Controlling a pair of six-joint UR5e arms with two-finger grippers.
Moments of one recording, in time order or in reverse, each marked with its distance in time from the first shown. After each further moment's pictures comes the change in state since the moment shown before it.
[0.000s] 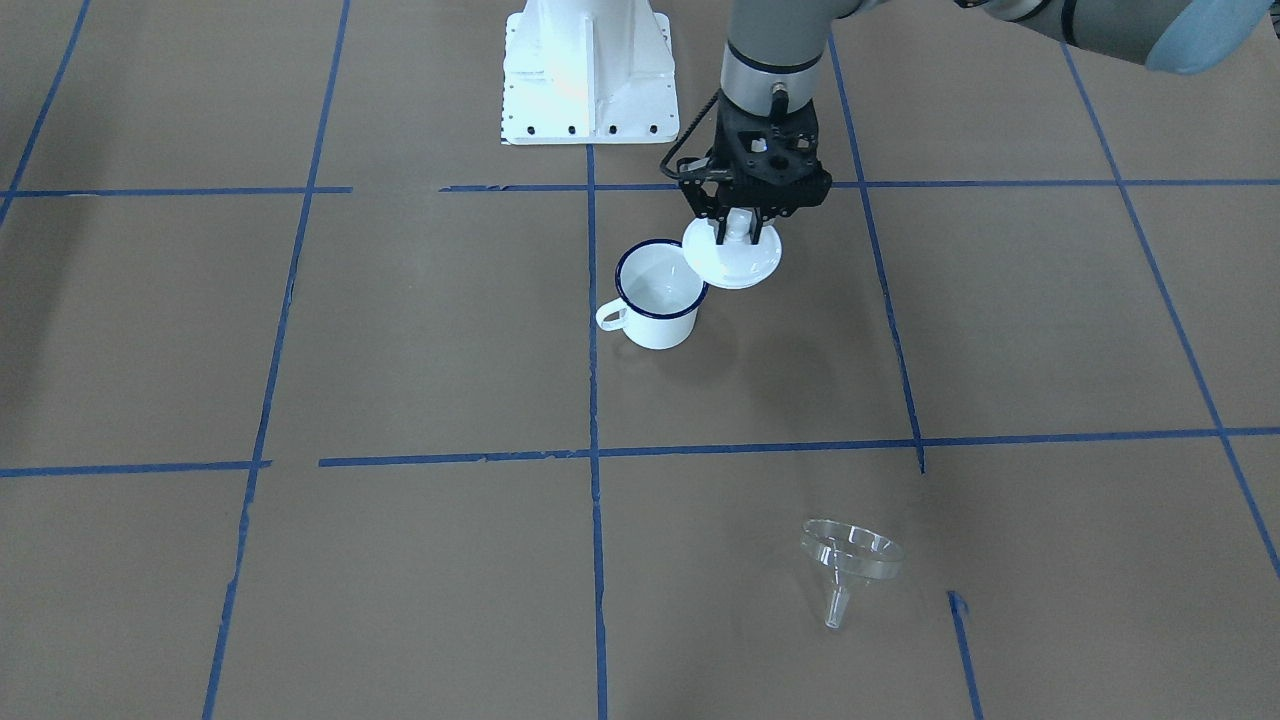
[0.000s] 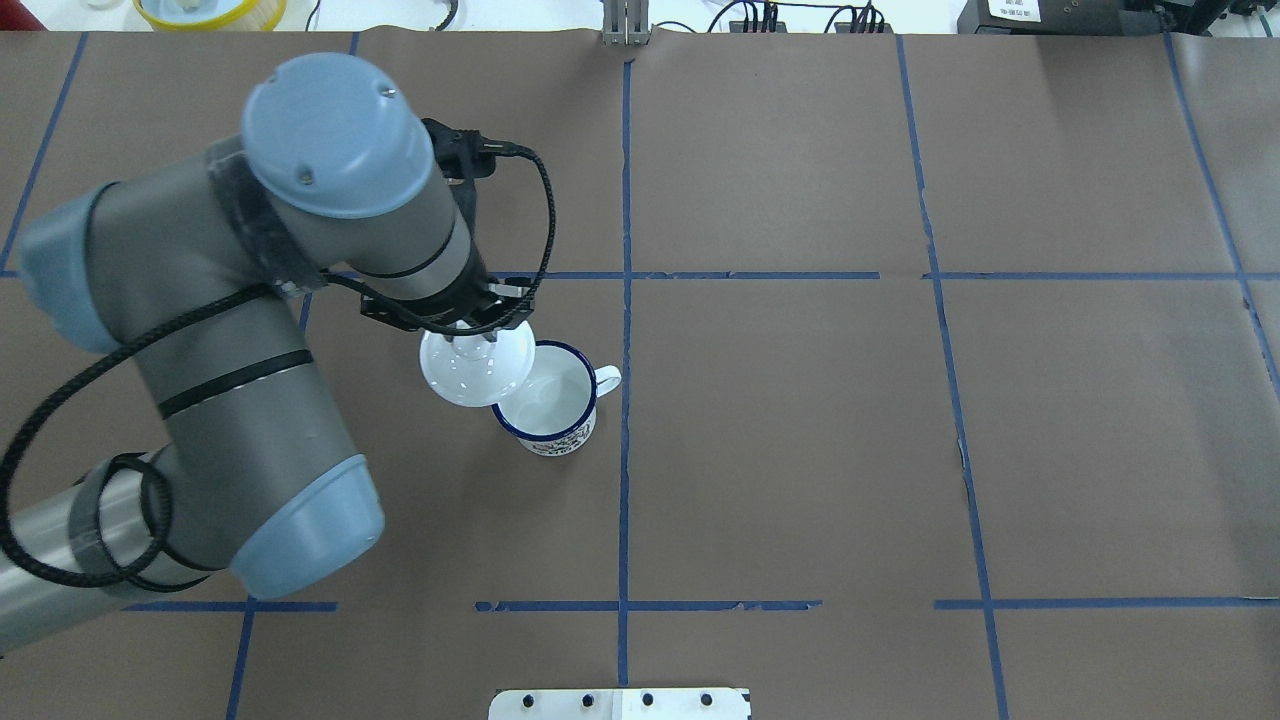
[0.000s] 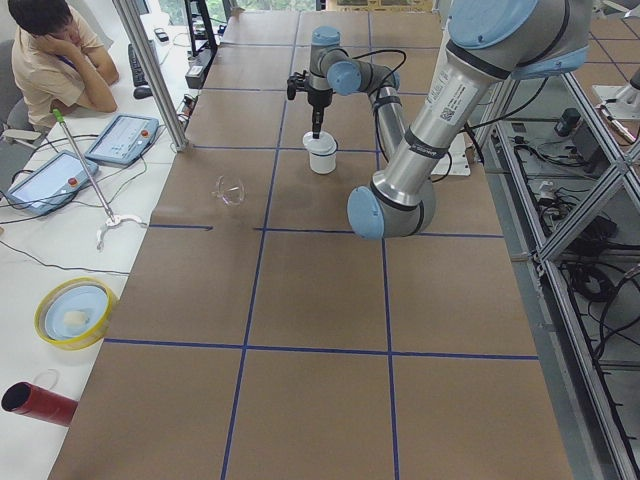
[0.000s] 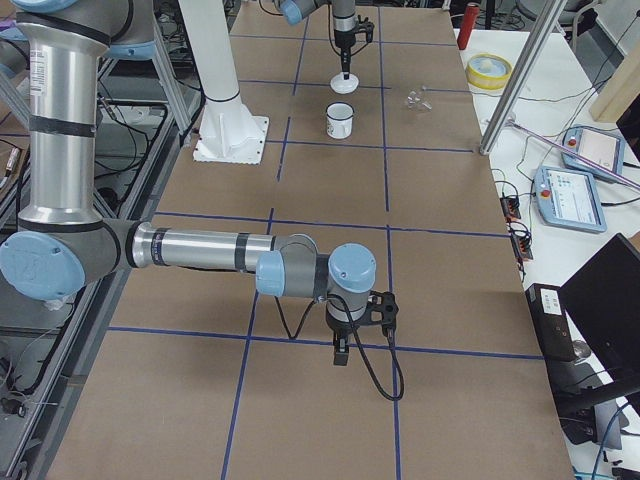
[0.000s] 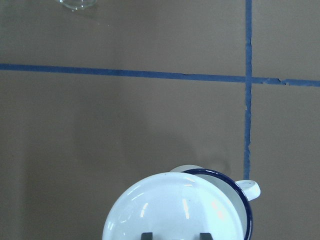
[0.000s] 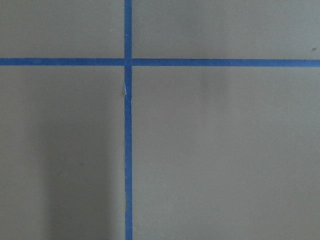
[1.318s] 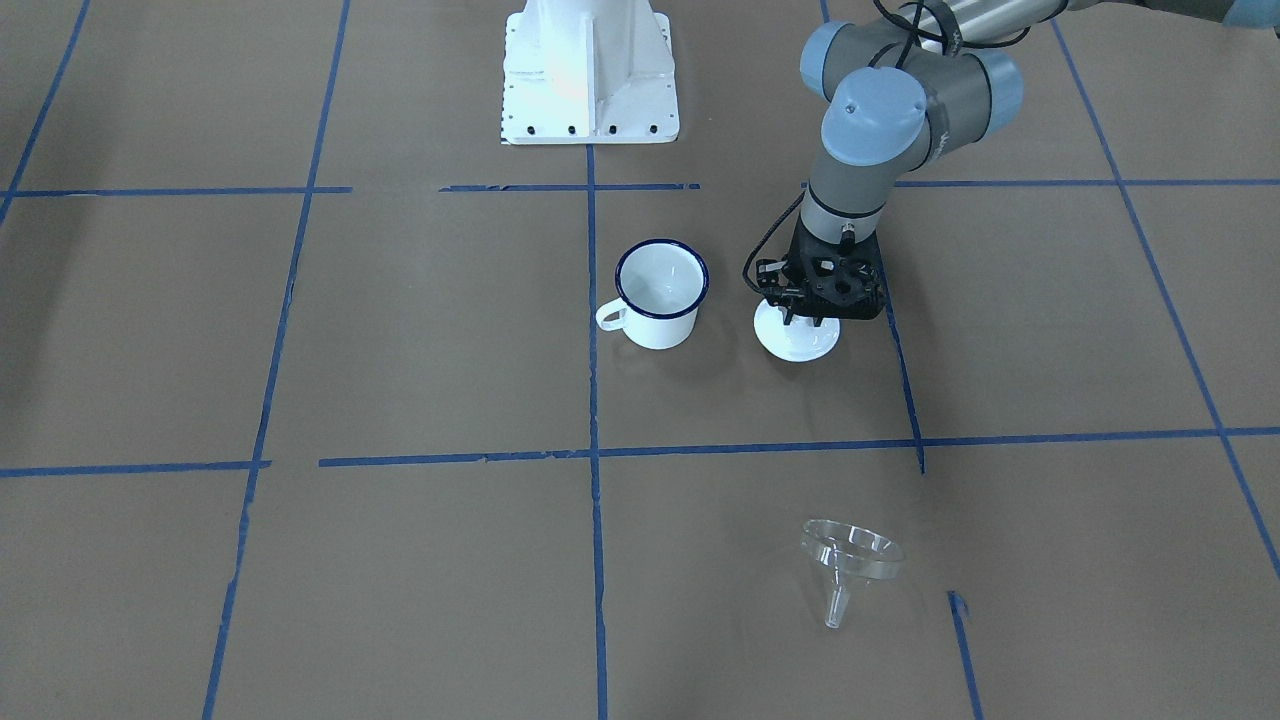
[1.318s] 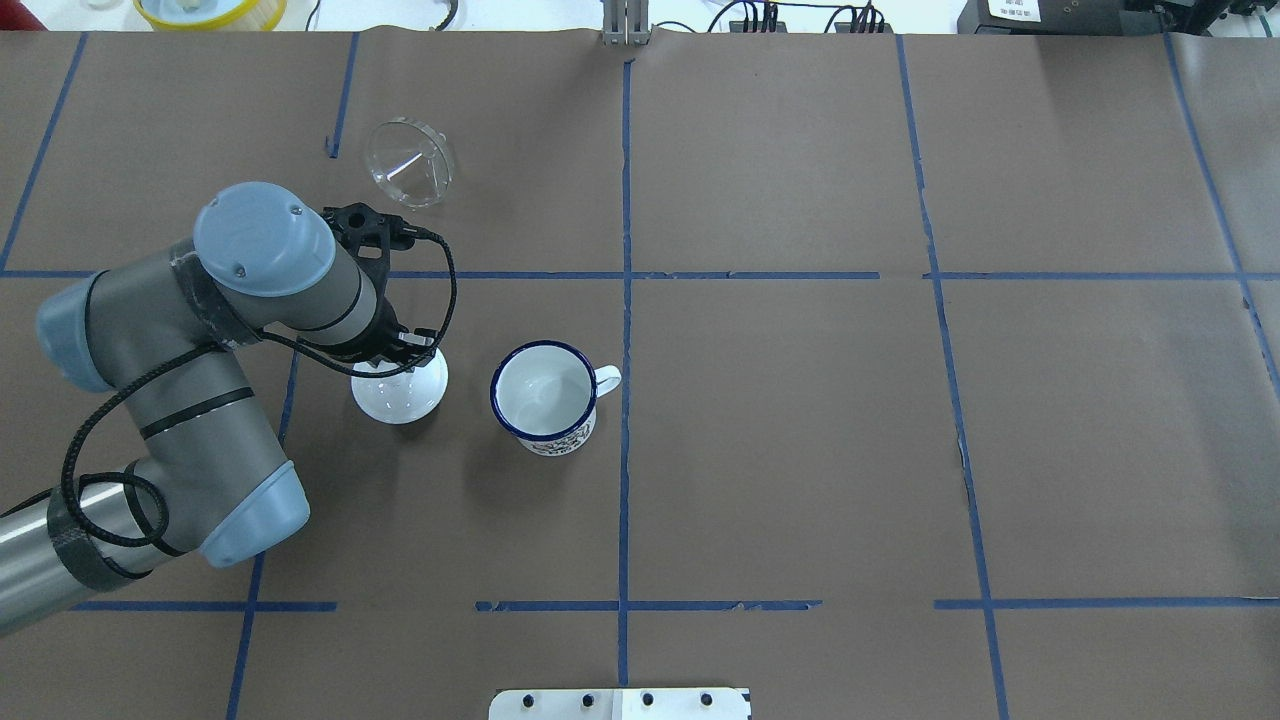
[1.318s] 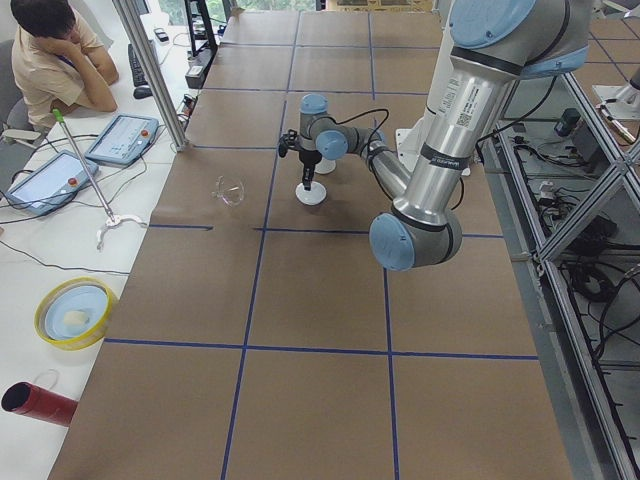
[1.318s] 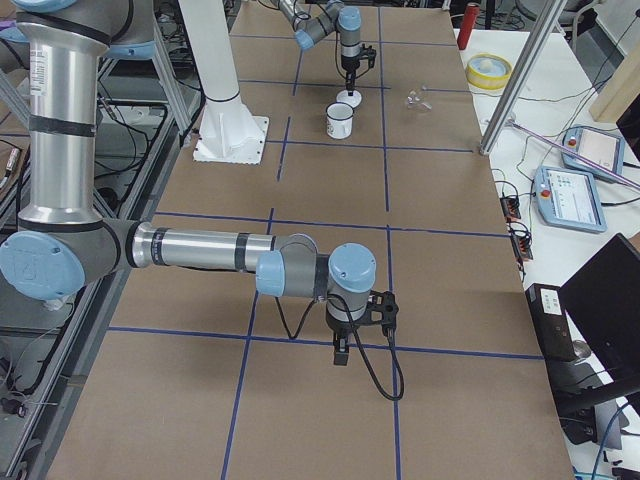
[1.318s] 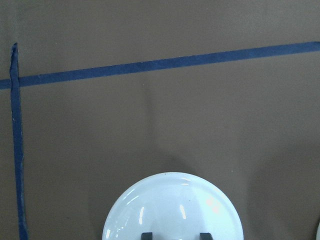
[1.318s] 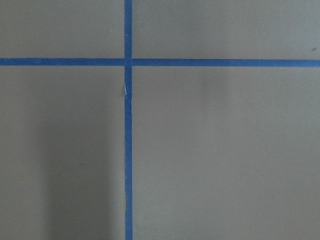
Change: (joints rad) left arm 0.006 0.166 0.246 -0.373 -0.004 0.064; right arm 0.000 0.000 0.000 0.000 0.000 0.000
